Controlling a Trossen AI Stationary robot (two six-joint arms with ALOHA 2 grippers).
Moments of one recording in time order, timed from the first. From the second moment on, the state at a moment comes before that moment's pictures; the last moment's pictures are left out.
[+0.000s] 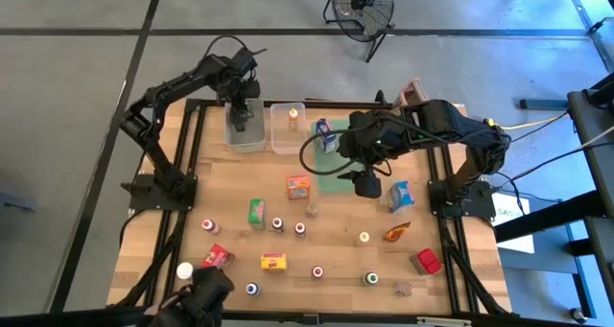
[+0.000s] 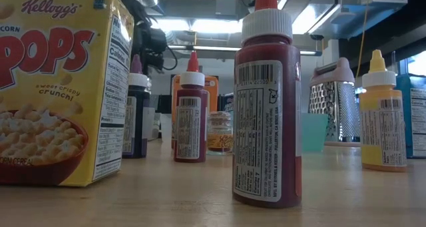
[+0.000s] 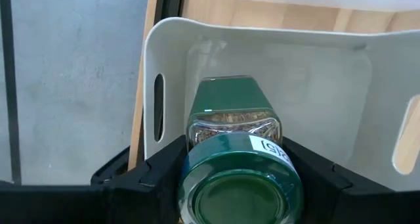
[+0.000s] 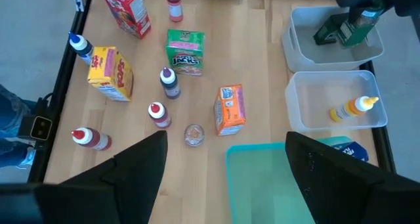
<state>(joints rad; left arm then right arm) 0.94 1.69 1.40 -1.06 -0.04 0.71 0.14 1.75 2.30 -1.44 0.08 0.04</state>
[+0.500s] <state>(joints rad) 0.97 1.69 1.40 -1.07 -0.04 0.79 0.13 1.75 2.30 -1.44 0.07 0.02</state>
